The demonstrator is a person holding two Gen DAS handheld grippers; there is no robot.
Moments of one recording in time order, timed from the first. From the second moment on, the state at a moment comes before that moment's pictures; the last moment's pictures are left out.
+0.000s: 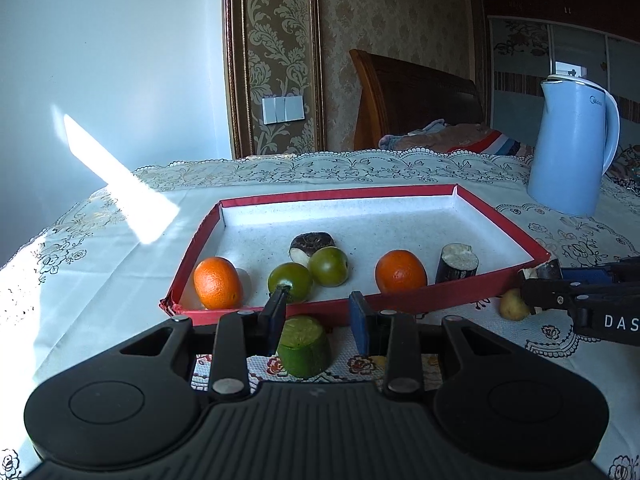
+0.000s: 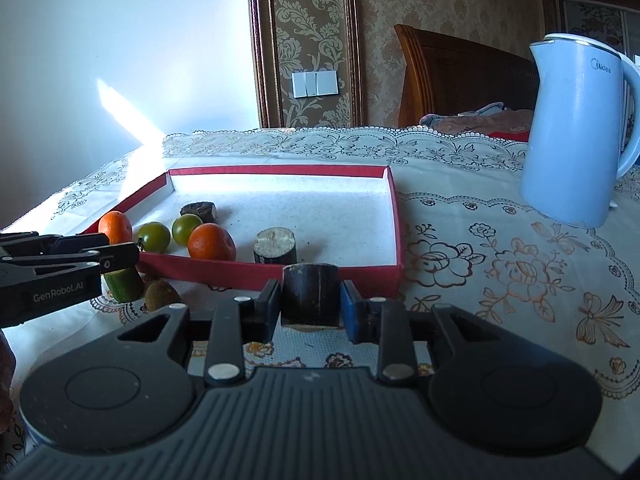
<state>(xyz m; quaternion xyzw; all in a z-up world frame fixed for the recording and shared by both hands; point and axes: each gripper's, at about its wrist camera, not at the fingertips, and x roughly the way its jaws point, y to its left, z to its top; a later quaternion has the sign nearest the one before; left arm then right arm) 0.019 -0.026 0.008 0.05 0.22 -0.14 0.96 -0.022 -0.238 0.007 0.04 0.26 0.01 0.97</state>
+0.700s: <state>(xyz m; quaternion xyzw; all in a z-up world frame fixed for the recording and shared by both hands) 0.037 -0.025 -0.011 0.07 0.29 -0.14 0.95 -0.028 -0.237 0.004 0.05 0.25 0.02 0.97</state>
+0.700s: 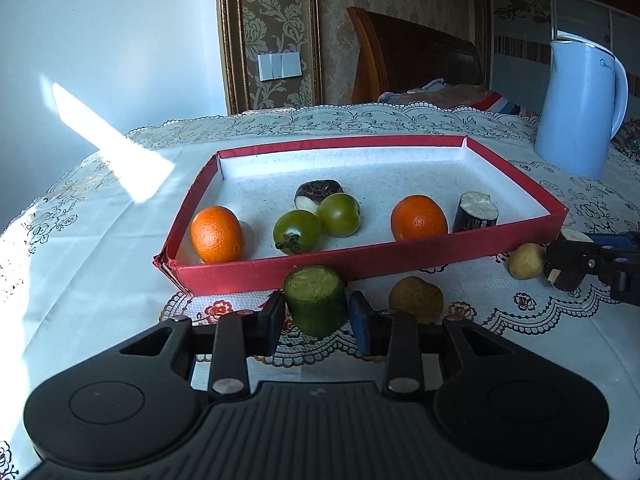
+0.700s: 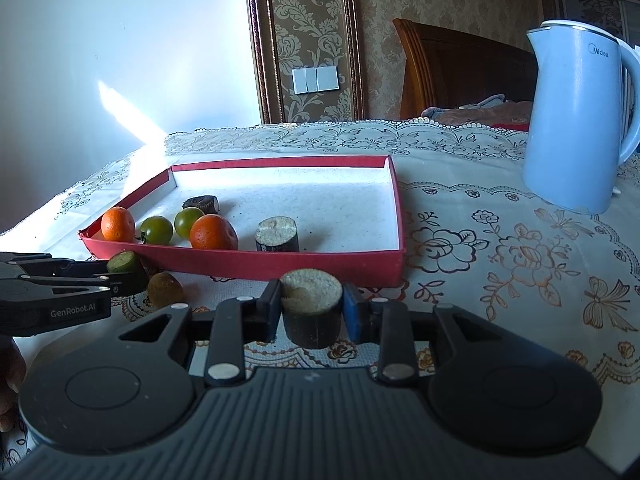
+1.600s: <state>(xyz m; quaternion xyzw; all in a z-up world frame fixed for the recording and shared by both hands) 0.035 -0.040 0.017 0.05 0.21 -0.12 0.97 -0.007 -0.209 0.039 0.04 0.21 0.04 0.98</state>
